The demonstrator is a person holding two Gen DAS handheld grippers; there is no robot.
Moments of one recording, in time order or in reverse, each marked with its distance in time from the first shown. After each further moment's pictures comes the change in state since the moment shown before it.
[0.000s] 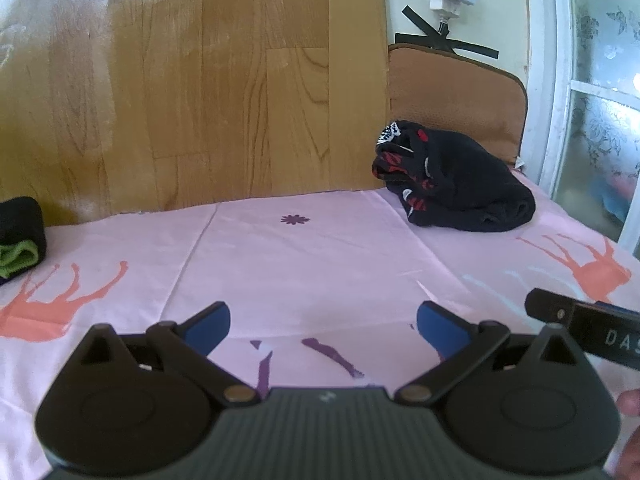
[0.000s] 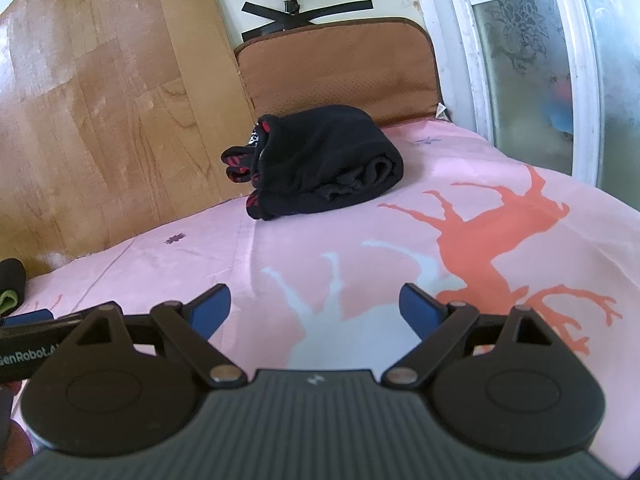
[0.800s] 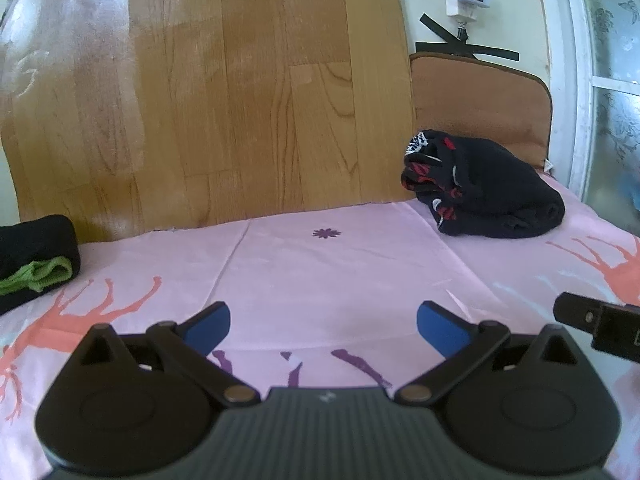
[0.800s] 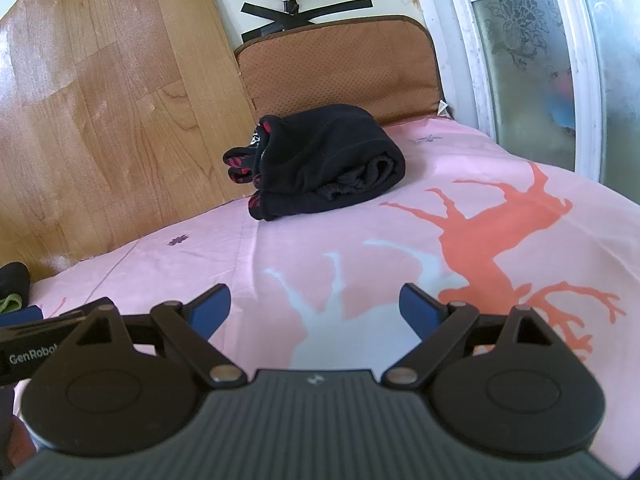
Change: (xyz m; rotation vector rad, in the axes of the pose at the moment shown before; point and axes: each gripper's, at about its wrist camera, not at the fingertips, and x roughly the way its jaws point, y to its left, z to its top) left arm -0.003 -0.005 0.000 0.024 -0.046 0.115; right arm 0.000 0.001 -0.001 0.010 0.001 0.008
